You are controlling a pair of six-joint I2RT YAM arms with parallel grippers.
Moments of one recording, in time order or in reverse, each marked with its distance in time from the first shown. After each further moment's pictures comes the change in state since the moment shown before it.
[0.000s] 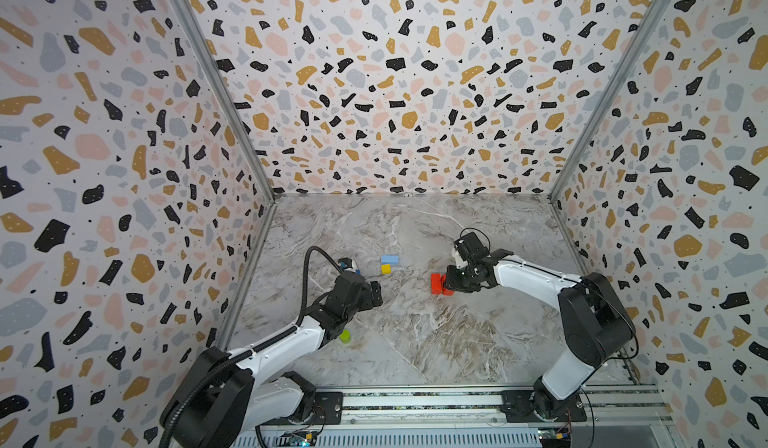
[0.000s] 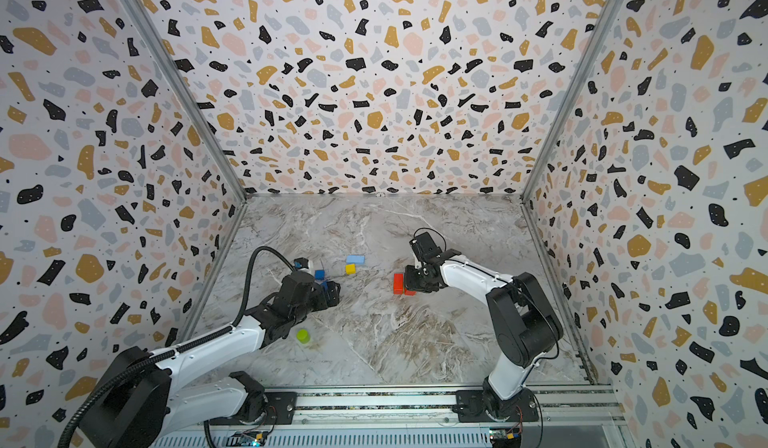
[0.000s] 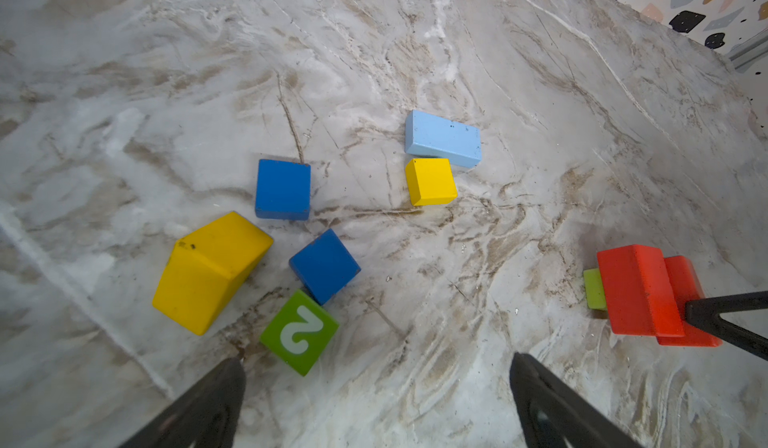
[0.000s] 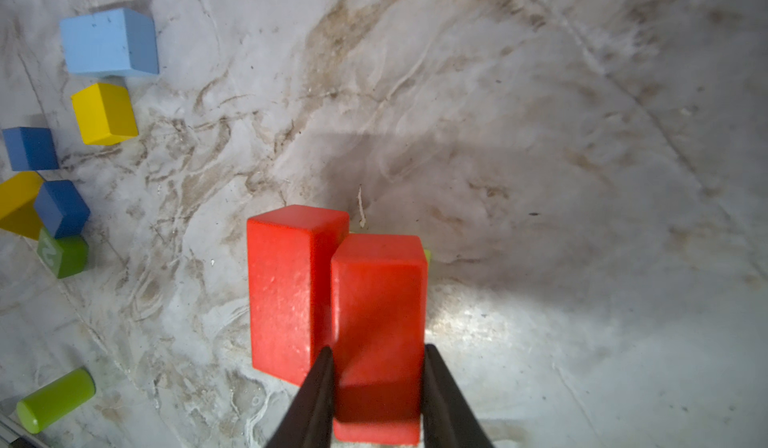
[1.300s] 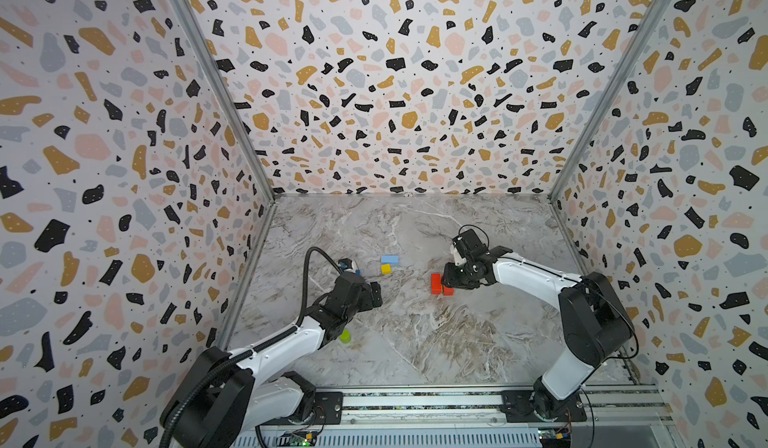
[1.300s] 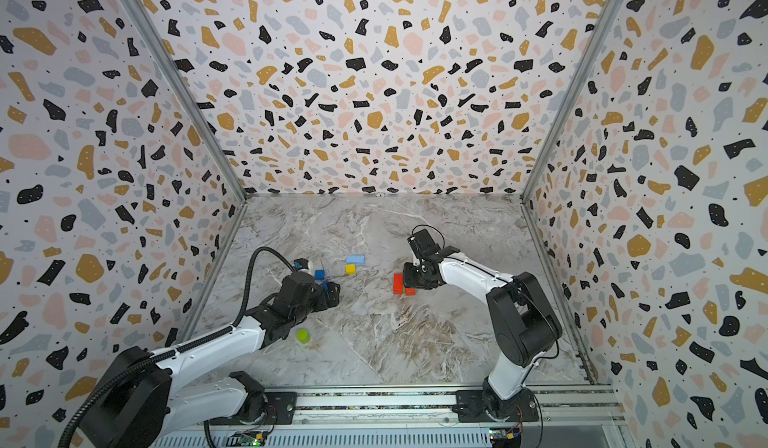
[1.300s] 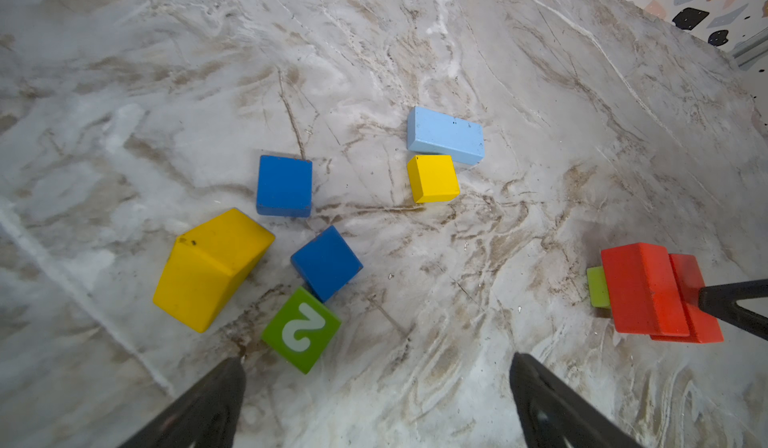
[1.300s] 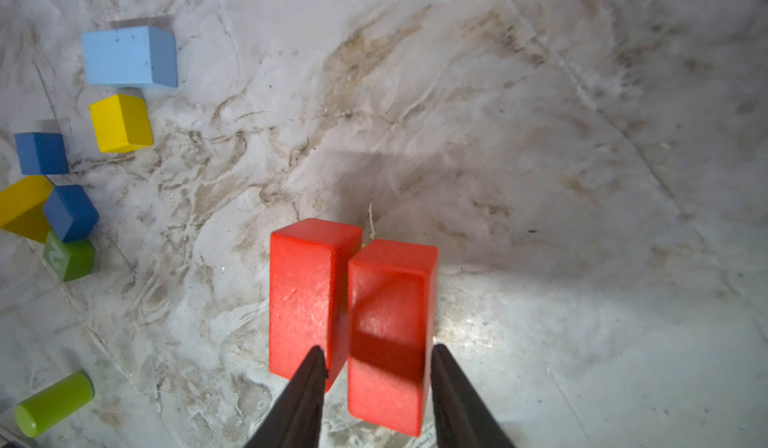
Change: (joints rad) left arm 0.000 0.001 -0.003 0.002 0.000 0.000; right arm 0.007 0.005 0.043 -0.023 0.024 -0.020
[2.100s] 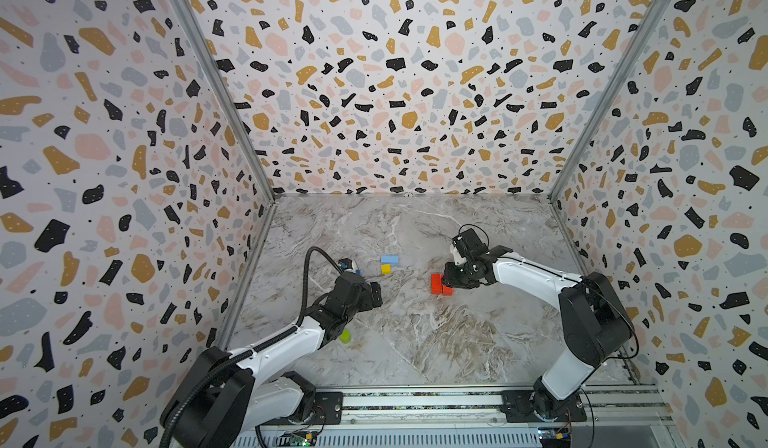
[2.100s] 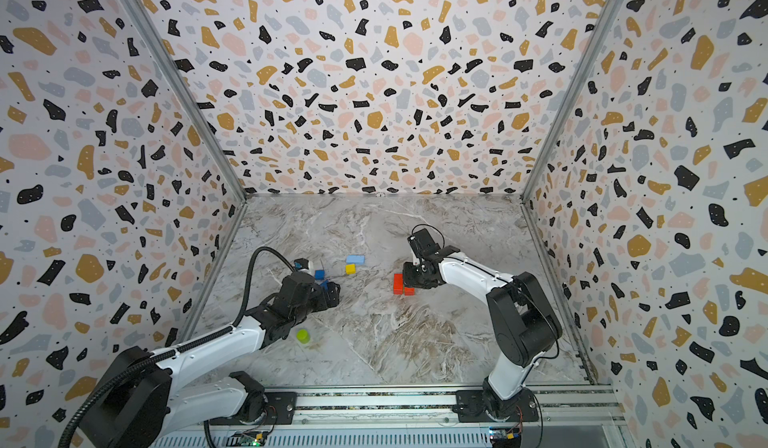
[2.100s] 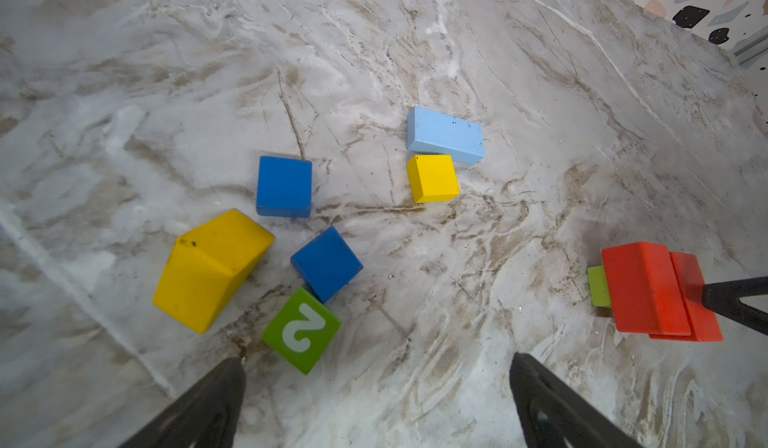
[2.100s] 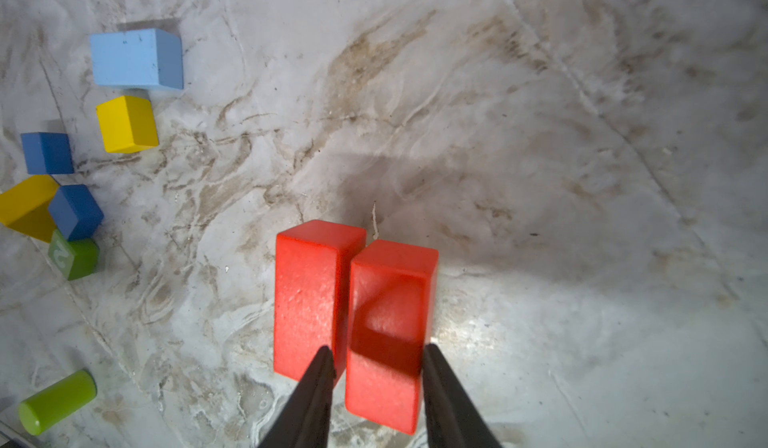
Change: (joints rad) left arm 0.000 0.001 0.000 0.001 0.000 0.009; right arm -0.004 0.000 0.002 -0.001 -0.003 -0.004
